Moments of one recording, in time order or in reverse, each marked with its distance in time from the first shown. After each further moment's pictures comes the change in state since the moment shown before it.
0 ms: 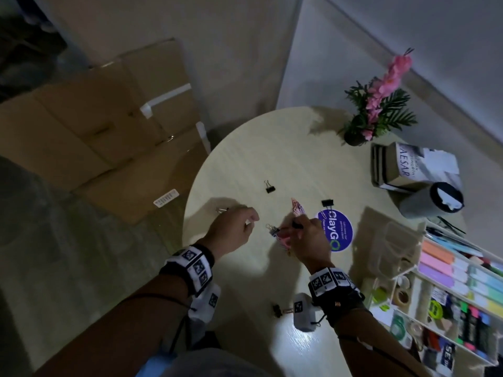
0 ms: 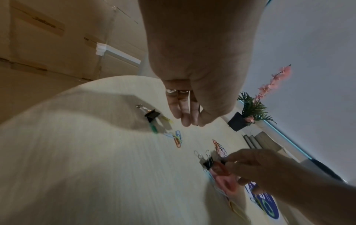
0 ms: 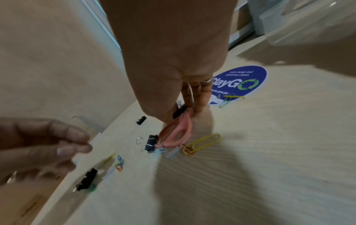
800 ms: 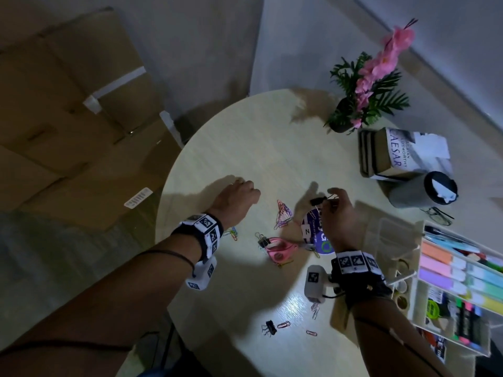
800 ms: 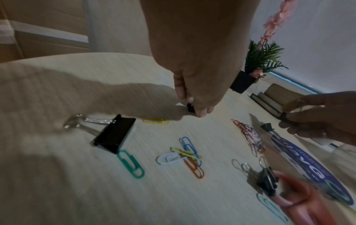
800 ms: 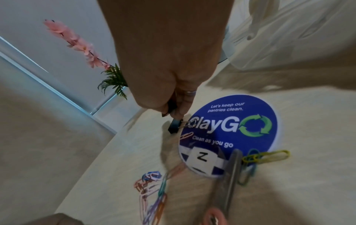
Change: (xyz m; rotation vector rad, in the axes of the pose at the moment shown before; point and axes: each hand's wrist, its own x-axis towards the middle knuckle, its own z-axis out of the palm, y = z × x) left_hand 0.133 -0.002 0.007 0.407 -0.186 0.274; right_hand 0.079 0.059 -0.047 0.270 0.392 0.153
